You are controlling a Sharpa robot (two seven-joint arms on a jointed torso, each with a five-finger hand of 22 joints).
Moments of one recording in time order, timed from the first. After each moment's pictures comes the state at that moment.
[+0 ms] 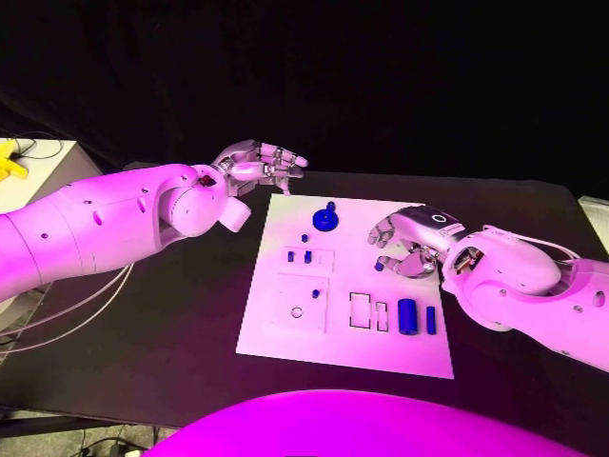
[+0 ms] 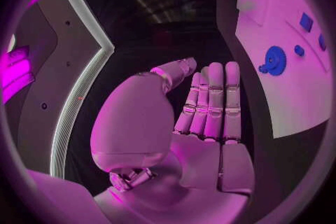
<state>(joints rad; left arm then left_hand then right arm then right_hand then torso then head) 1.17 -0.79 -0.01 1.28 -0.20 0.00 0.23 1.35 -0.20 0.60 -0.06 0.20 0.86 0.20 0.27 0.36 0.90 0.13 0.61 0.28 0.98 0.06 1.03 0.52 0.17 0.83 0.15 0.92 0.76 1.19 -0.82 -0.20 1.66 -1.65 -0.36 -0.20 1.30 -0.28 0.60 0.00 0.23 0.98 0.16 0.12 0.36 1.10 0.10 0.15 0.07 1.43 0.01 1.24 0.99 0.13 1.27 0.10 1.05 0.96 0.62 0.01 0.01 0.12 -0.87</state>
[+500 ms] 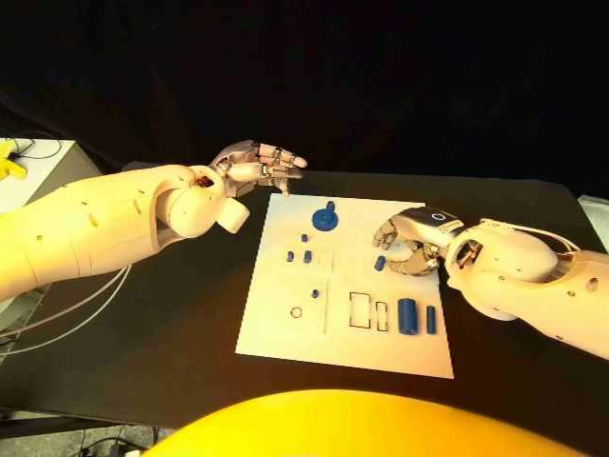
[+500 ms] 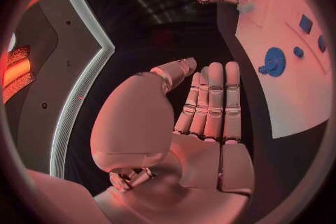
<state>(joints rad) 1.17 -0.80 -0.01 1.29 -0.20 0.00 0.24 1.35 -0.20 0.60 -0.06 0.20 0.86 0.20 0.27 0.36 0.90 0.13 0.61 0.27 0.98 0.06 1.03 0.52 0.17 0.83 0.15 0.92 0.76 1.19 -0.80 -0.20 1.58 -1.62 -0.26 -0.16 1.32 -0.26 0.48 0.02 0.25 0.95 0.14 0.11 0.36 1.06 0.10 0.14 0.07 1.41 0.02 1.24 0.97 0.13 1.26 0.11 1.00 0.93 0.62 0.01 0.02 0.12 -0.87</state>
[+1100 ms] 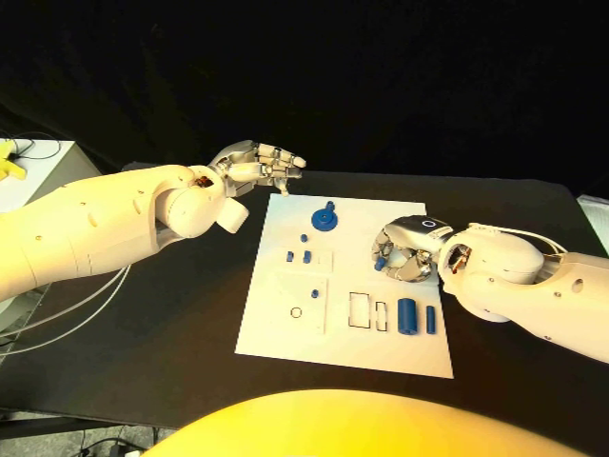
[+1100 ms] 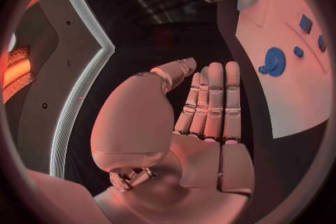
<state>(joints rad) 1.17 -0.80 -0.01 1.29 -0.20 0.00 0.24 1.34 -0.19 0.60 -0.05 0.20 0.86 0.20 0.27 0.36 0.90 0.13 0.61 0.27 0.98 0.06 1.03 0.52 0.17 0.83 0.15 0.92 0.76 1.18 -0.77 -0.20 1.56 -1.62 -0.20 -0.16 1.35 -0.24 0.53 0.05 0.25 1.05 0.14 0.15 0.38 1.14 0.08 0.18 0.07 1.43 0.00 1.28 1.01 0.13 1.31 0.10 1.06 1.00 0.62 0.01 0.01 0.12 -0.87</state>
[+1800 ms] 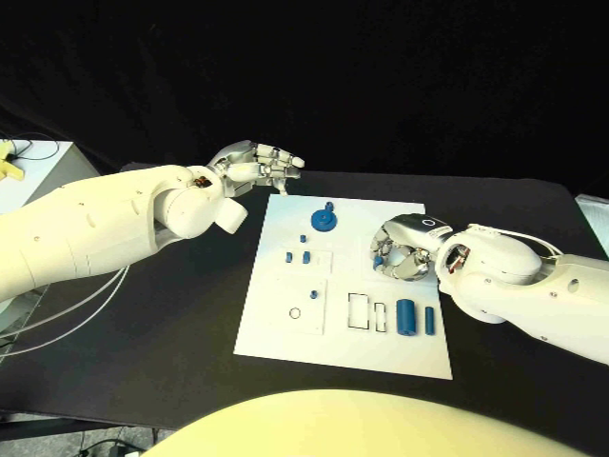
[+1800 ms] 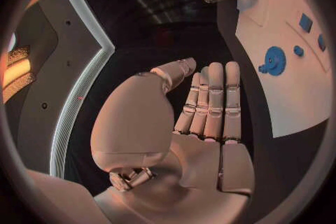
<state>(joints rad) 1.17 -0.80 -0.01 1.29 -0.20 0.00 0.24 1.34 -0.19 0.60 -0.05 0.20 0.86 0.20 0.27 0.36 0.90 0.13 0.62 0.27 0.98 0.06 1.03 0.52 0.17 0.83 0.15 0.92 0.76 1.17 -0.77 -0.20 1.56 -1.59 -0.26 -0.18 1.33 -0.22 0.55 0.08 0.23 1.10 0.12 0.19 0.41 1.22 0.06 0.20 0.08 1.46 -0.02 1.34 1.10 0.12 1.37 0.08 1.16 1.12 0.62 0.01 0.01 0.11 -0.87</state>
